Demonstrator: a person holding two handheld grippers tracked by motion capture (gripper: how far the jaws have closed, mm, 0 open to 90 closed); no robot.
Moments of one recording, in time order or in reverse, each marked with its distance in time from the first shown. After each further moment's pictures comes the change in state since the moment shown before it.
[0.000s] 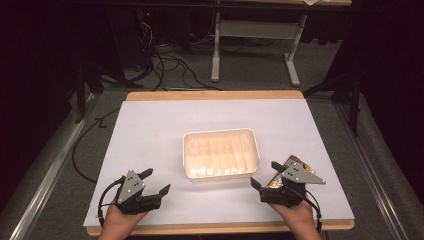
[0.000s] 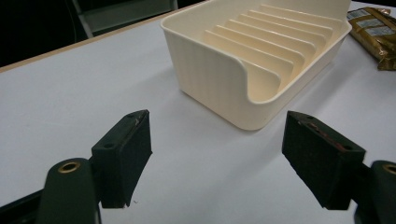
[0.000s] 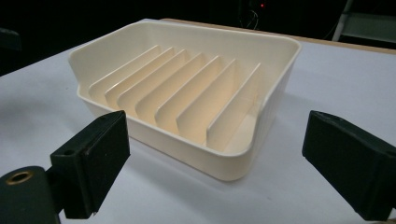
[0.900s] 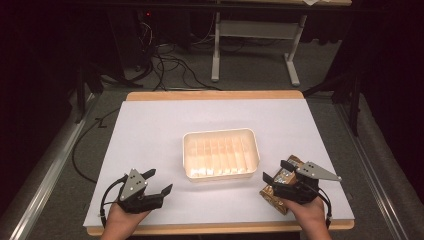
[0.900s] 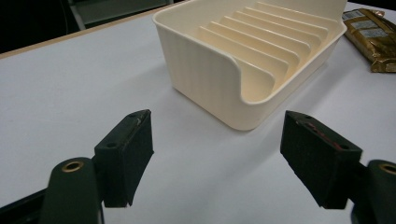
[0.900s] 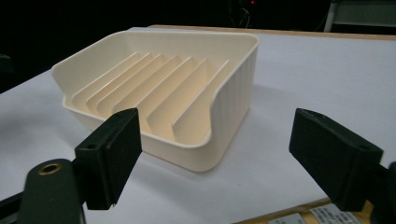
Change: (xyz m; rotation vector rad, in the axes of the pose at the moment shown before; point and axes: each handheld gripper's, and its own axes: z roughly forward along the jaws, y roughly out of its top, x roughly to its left) left arm -0.002 0.002 0.004 0.016 -0.019 -0.023; right arm -0.030 -0.002 -0.016 -0.004 -0.010 0.095
